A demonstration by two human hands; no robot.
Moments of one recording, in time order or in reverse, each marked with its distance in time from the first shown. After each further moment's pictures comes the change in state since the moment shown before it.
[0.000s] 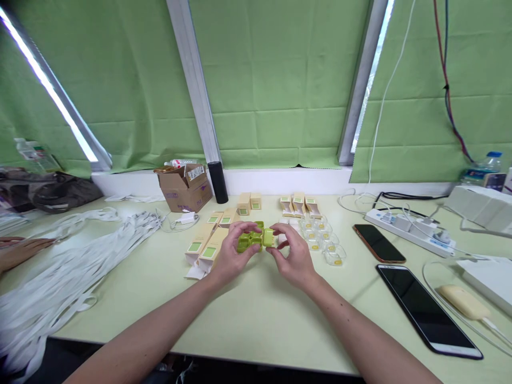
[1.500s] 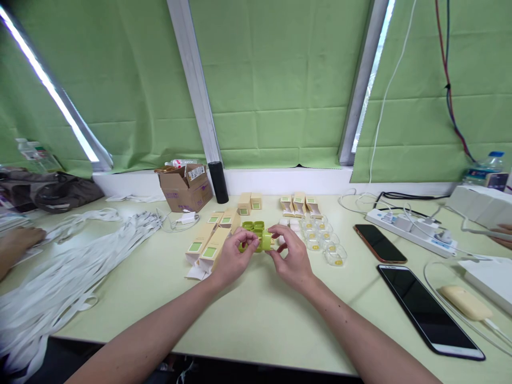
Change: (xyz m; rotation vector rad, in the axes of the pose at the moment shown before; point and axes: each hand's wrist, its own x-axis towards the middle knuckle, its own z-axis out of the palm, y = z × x) left_hand 0.001 -0.003 0.005 0.159 0.010 -0.068; right_hand -0.004 0.000 0.007 0.056 -0.005 0.057
